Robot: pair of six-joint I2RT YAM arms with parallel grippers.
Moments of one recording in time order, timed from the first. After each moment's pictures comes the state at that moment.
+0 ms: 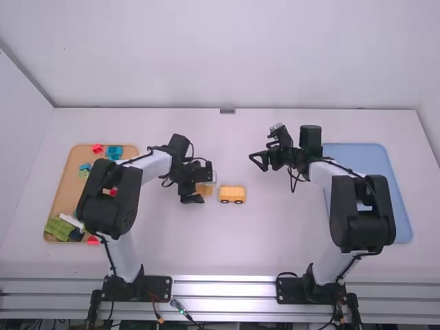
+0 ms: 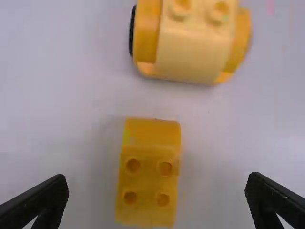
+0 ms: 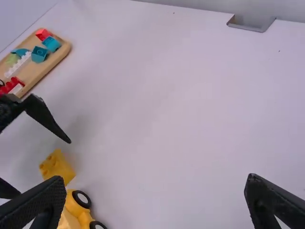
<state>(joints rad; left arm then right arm) -0.20 1.92 1.10 -0.58 0.54 1.25 0.06 1.82 0.95 0.09 -0.82 -0.21</state>
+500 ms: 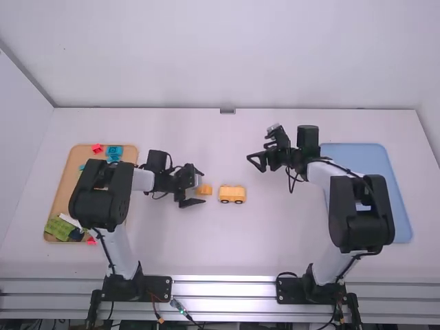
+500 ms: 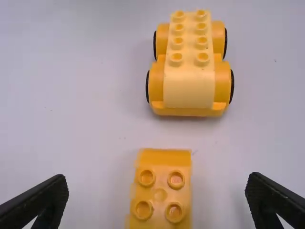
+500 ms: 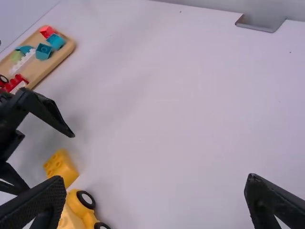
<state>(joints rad) -0.05 1.97 0.81 0.03 0.96 1.23 0.08 1.82 0.95 0.09 -0.82 -0.22</state>
